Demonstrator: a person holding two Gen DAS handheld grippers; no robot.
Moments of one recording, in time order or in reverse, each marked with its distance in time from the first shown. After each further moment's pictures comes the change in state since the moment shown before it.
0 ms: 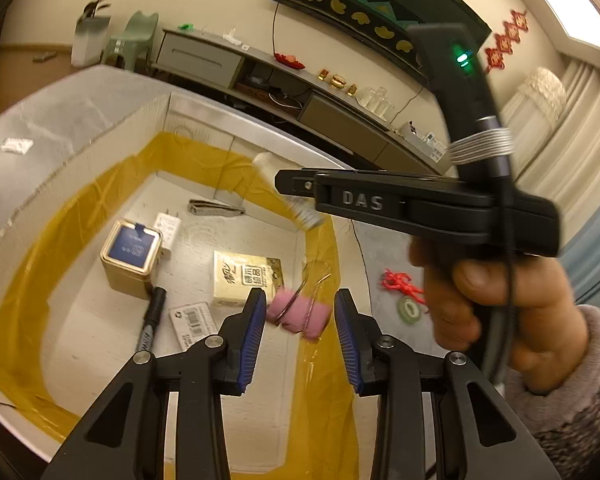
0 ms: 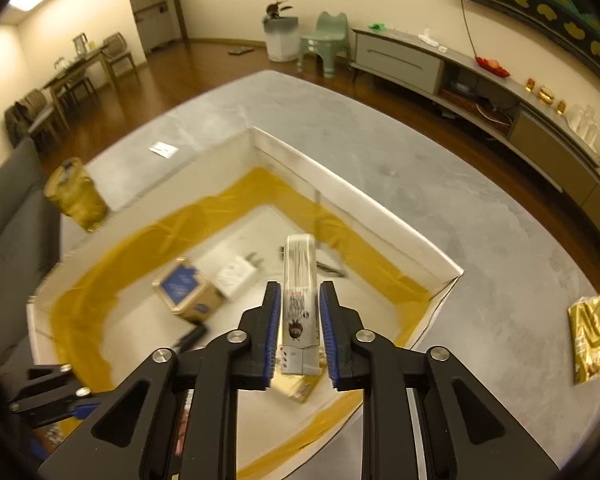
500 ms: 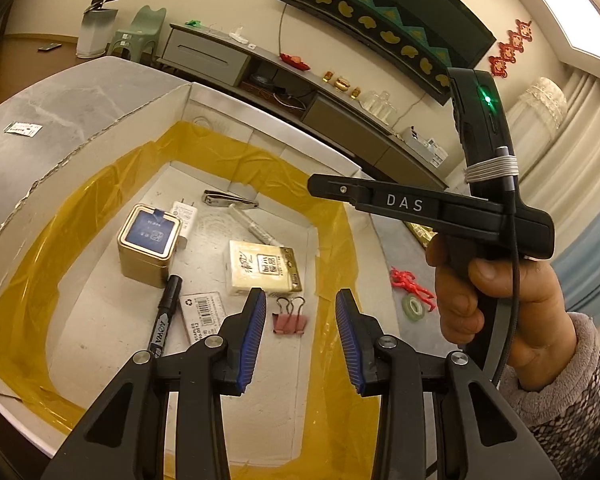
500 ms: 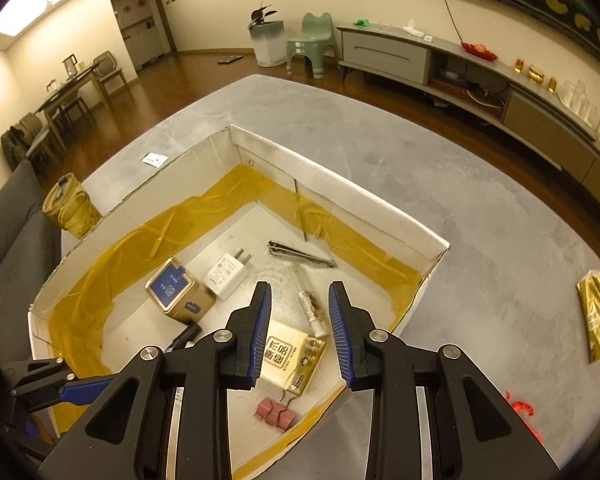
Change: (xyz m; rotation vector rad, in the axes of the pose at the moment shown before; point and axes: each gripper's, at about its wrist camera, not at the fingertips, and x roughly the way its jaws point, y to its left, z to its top) left arm -0.006 0.017 -0.008 -0.017 -0.008 -0.002; right arm -0.005 -0.015 -0.014 0.080 -0.021 0.047
